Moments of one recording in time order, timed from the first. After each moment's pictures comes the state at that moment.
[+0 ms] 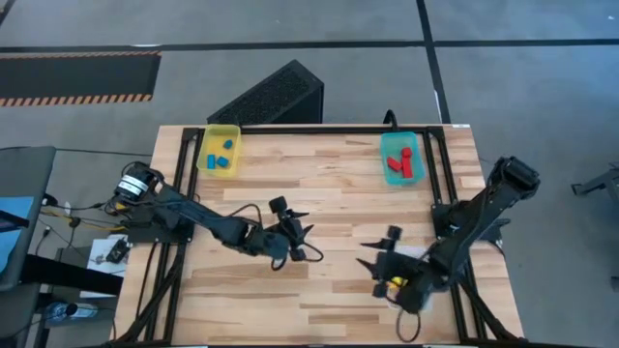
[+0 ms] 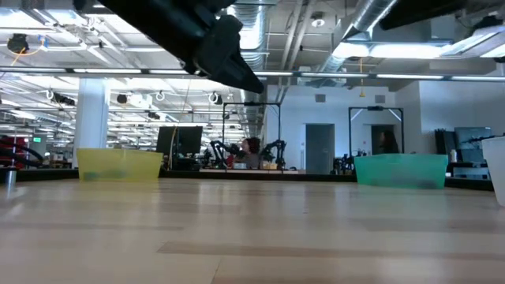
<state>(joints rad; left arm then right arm) -0.35 1.68 0.94 0.12 -0.82 -0.12 0.80 1.46 0.98 -0.52 1.03 0.61</state>
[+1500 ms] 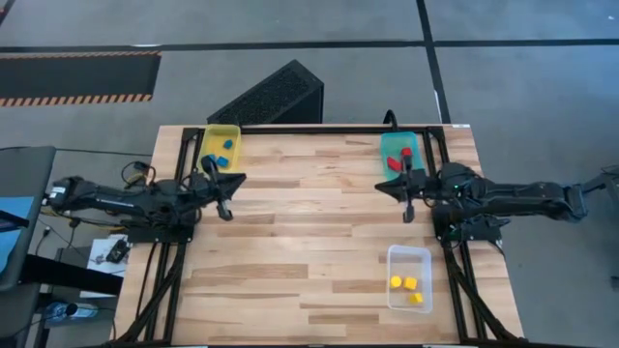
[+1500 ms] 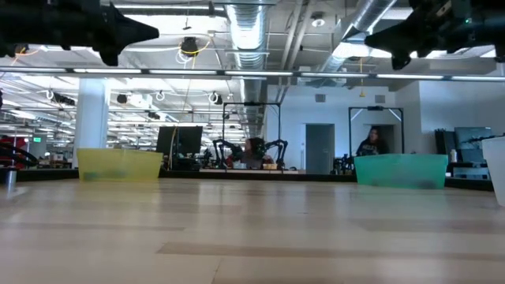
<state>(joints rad) -0.06 0.51 0.16 0.56 -0.45 0.09 -0.14 0.53 0.32 0.19 -0.05 -0.03</state>
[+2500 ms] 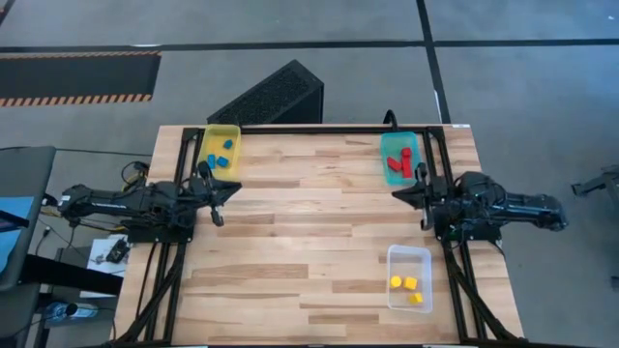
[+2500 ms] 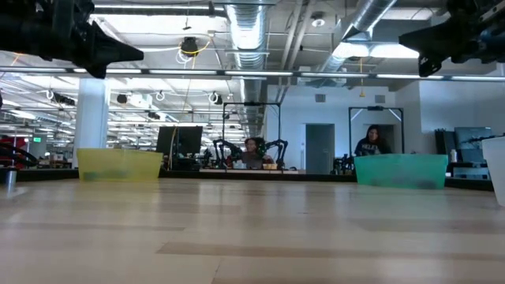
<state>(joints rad) -0.06 0.22 0.16 0.07 -0.40 0.05 -0.09 0.10 0.19 -0.02 -0.05 0.02</state>
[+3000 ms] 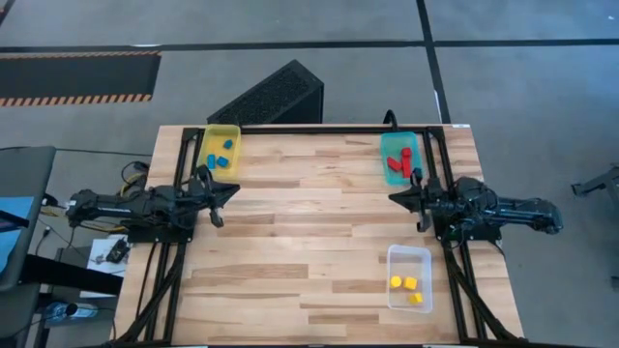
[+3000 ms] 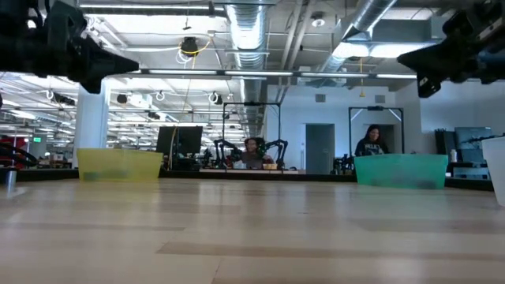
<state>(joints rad) -0.06 0.08 0.05 0.10 -0.41 0.01 -0.11 0.00 0.06 0.05 -0.06 0.13</state>
